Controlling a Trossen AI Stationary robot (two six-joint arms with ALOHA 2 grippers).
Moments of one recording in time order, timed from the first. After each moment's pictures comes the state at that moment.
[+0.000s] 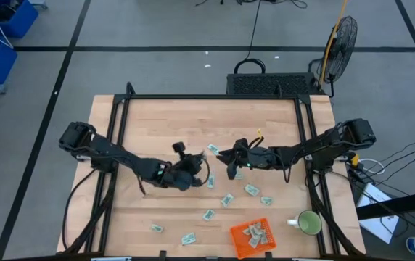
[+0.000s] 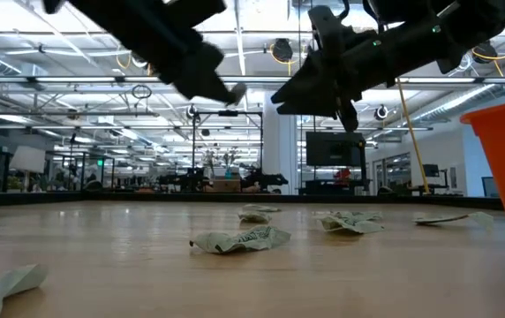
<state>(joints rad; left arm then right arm) -0.31 1.65 0.94 0.08 -0.92 0.03 0.14 1.52 0.64 0.54 0.39 0.55</state>
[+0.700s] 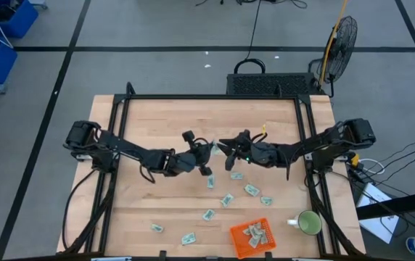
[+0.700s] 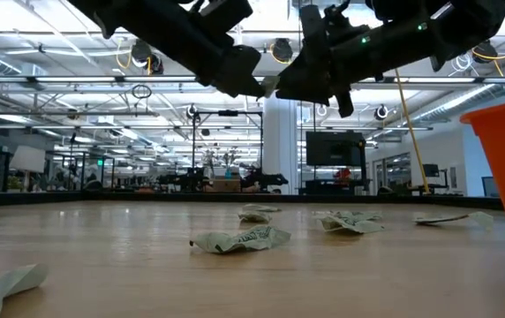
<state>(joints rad) -0.18 1.70 0.95 0.36 -0.79 0.24 0.09 1.52 0.64 0.68 0.52 0.43</state>
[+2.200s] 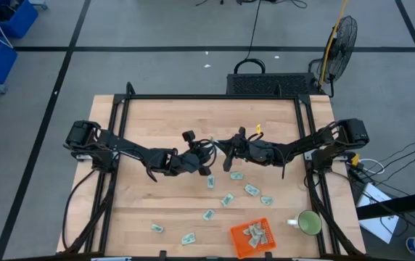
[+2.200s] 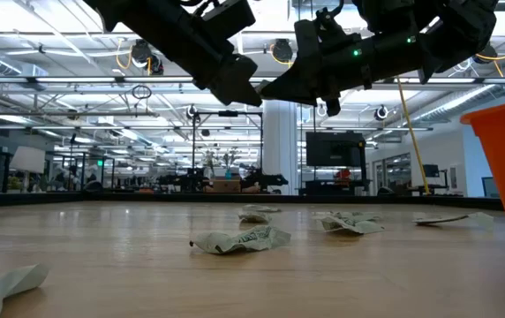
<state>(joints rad) -0.18 1.70 0.99 0.18 -0.79 0.20 0.07 1.59 0.64 0.79 0.45 0.20</state>
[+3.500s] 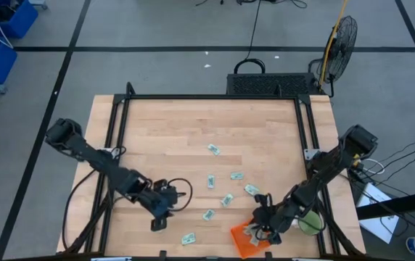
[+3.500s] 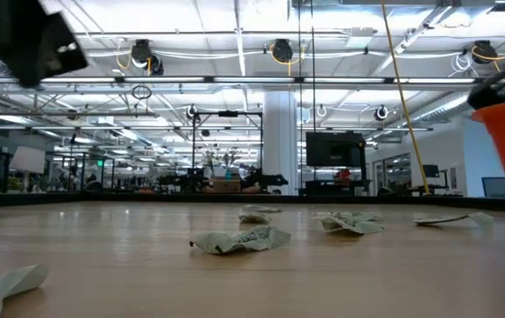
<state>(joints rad) -0.59 1.49 0.99 -0.53 -0.01 -0.76 0.78 1.57 0.71 0.08 0.20 0.58</state>
